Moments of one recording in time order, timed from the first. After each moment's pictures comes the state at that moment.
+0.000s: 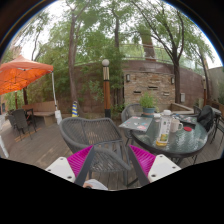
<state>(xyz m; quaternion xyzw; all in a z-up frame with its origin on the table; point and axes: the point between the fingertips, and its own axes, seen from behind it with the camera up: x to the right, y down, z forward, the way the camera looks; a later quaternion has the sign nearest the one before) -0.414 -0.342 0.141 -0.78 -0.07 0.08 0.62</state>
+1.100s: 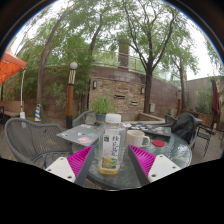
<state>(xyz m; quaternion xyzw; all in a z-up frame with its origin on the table) -0.169 -0.138 0.108 -0.75 0.02 -0.07 0.66</state>
